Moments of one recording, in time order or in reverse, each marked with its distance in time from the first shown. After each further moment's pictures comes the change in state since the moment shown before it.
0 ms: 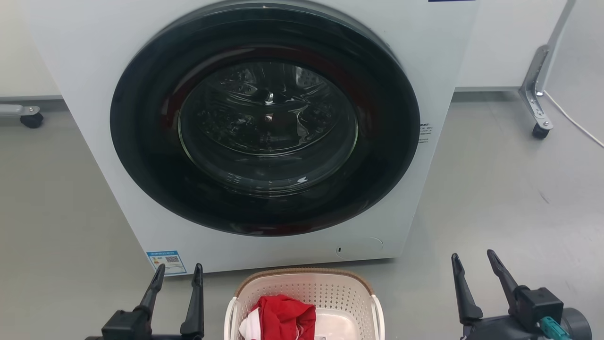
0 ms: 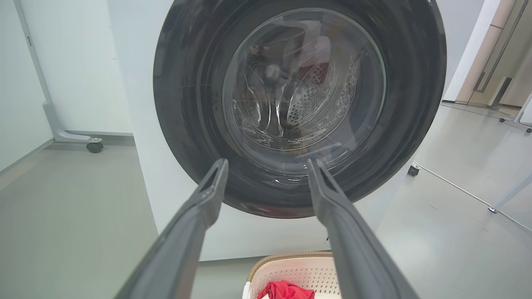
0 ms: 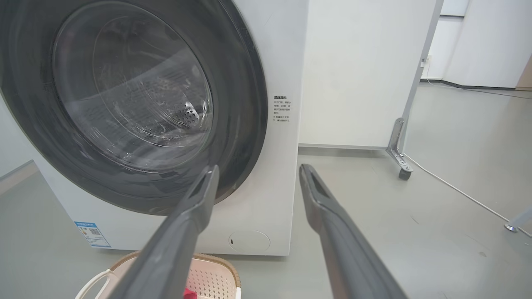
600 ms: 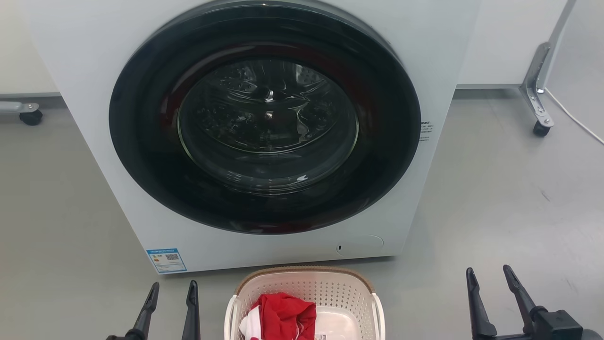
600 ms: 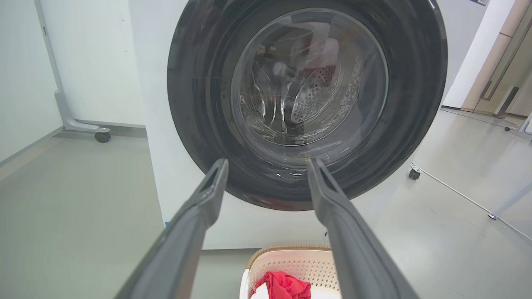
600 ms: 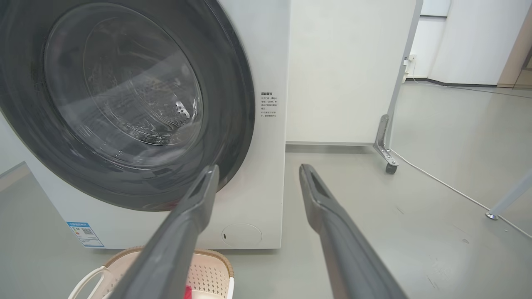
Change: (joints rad) left arm 0.119 -0.011 0.037 -0.119 0.011 0.019 0.000; right arm 0.134 0.010 -0.071 -0.123 -0.031 -0.016 0.000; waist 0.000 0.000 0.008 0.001
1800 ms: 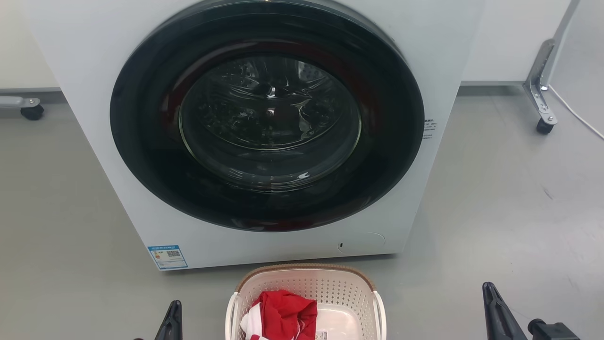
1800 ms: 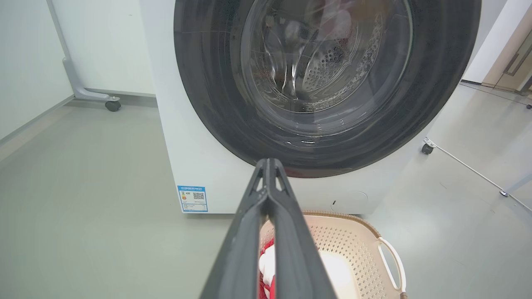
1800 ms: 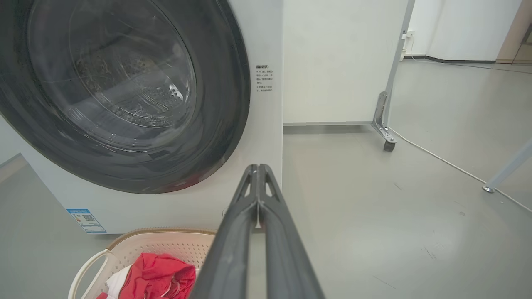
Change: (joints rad) left arm 0.044 -0.025 0.025 0.026 0.031 -0.001 0.064; right arm 0.040 0.040 -0.031 0.017 -0.021 0.007 0.010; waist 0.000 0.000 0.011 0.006
